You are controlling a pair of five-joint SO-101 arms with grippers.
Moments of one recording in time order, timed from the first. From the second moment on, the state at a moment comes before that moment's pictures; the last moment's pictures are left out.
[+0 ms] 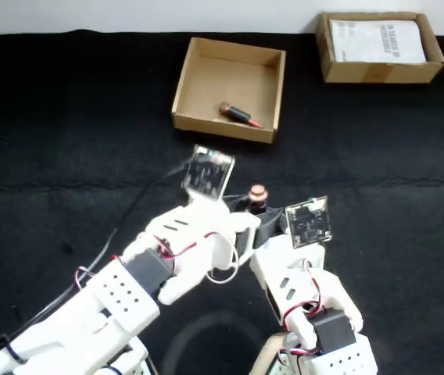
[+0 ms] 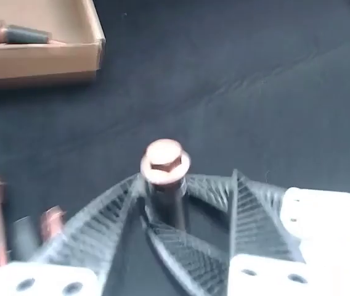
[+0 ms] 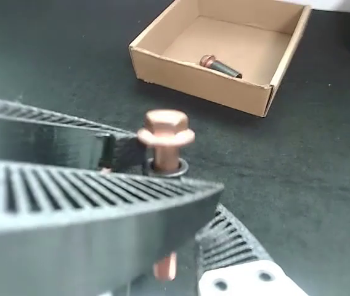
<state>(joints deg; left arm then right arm) 42.1 -48.2 56.9 35.5 21.1 -26.7 -99.8 87.4 43.4 -4.3</state>
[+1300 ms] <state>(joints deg) -3.6 -79.1 56.4 56.0 10.2 -19.8 0.4 -3.3 43.2 24.9</state>
